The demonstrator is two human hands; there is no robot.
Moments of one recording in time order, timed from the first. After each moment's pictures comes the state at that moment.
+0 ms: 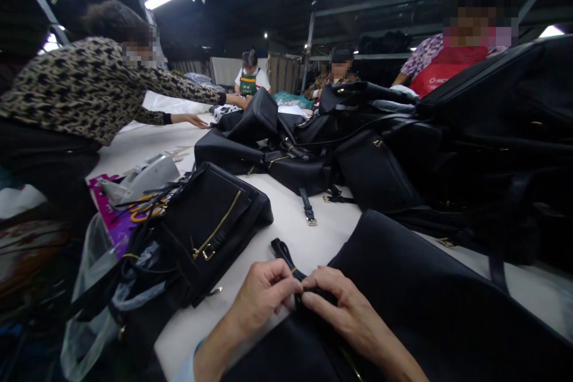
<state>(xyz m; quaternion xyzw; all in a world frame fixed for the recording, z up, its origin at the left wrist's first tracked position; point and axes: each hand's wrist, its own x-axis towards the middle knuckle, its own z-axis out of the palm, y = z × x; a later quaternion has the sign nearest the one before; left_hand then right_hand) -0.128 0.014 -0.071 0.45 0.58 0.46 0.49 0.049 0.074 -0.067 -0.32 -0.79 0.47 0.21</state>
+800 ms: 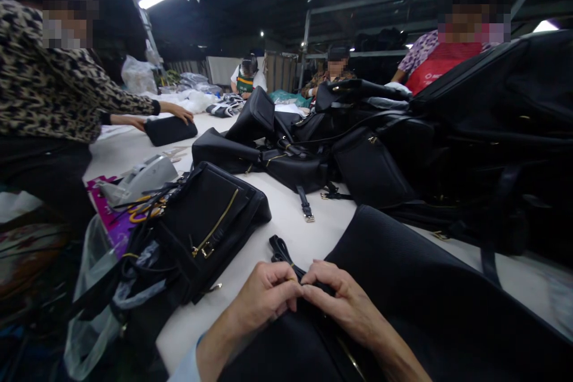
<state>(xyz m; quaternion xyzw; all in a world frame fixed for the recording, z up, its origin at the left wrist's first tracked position) -0.128 0.011 -0.070 0.47 0.53 0.43 0.55 0.049 0.076 -0.068 -0.29 -0.78 0.49 0.25</state>
